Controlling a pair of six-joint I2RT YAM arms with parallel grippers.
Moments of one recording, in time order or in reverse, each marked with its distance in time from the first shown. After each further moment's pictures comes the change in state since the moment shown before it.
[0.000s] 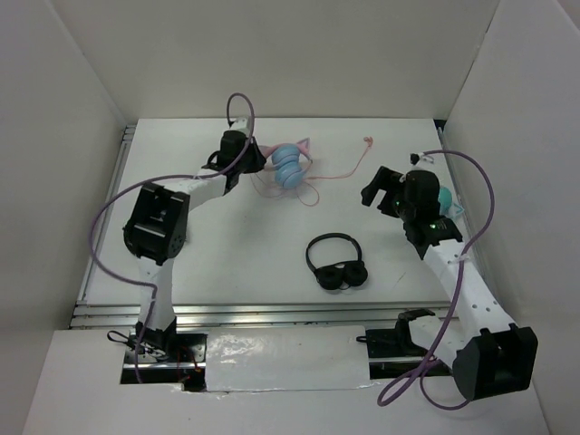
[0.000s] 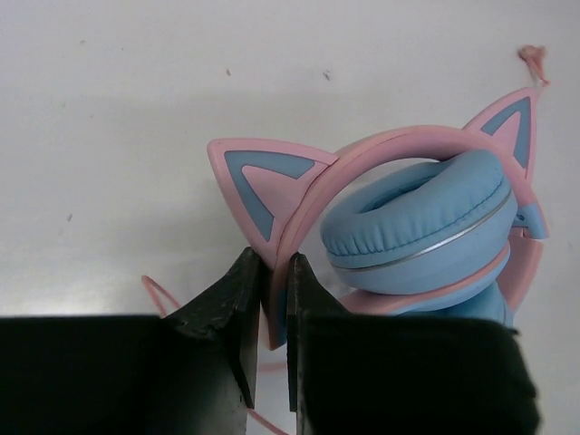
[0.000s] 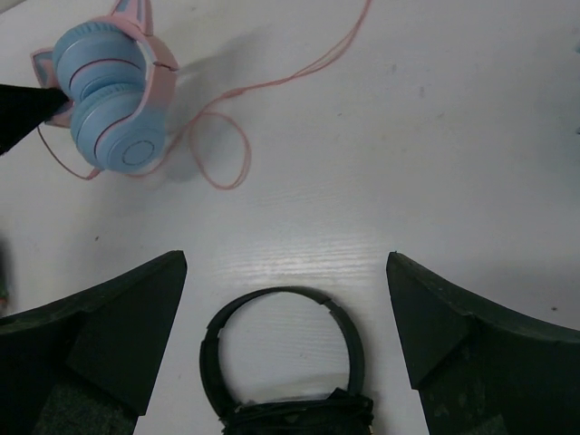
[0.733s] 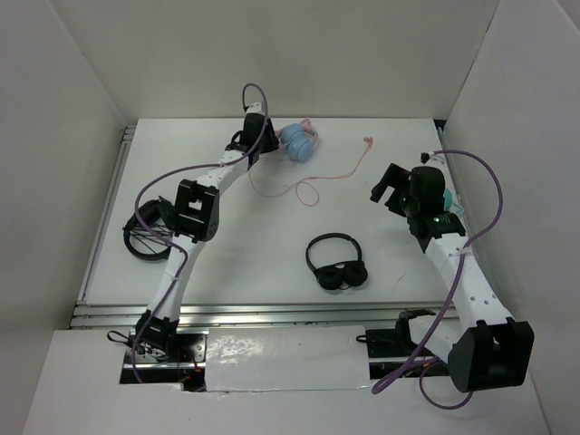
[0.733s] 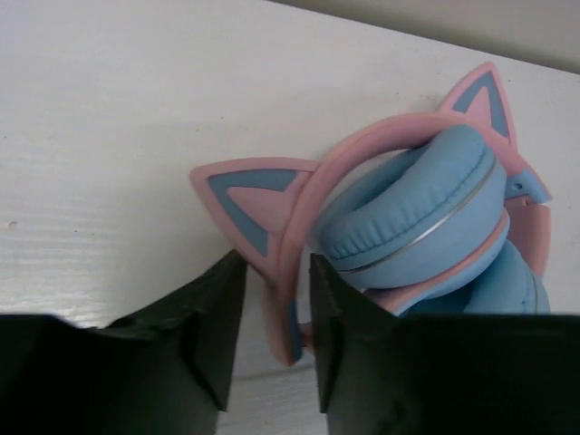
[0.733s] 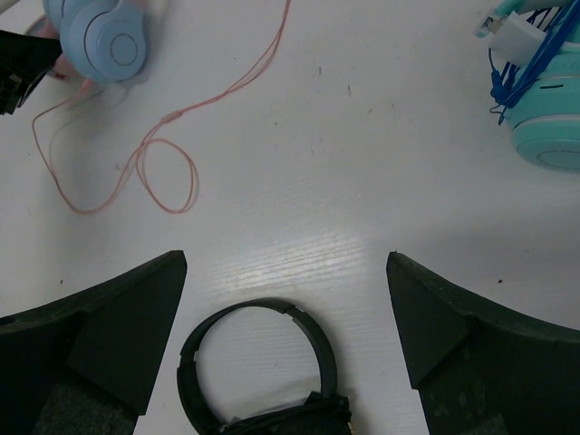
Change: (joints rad) left arm 0.005 0.563 0.846 -0.308 -0.101 -0.052; right arm -0.056 0.039 0.034 -0.052 0.049 0.024
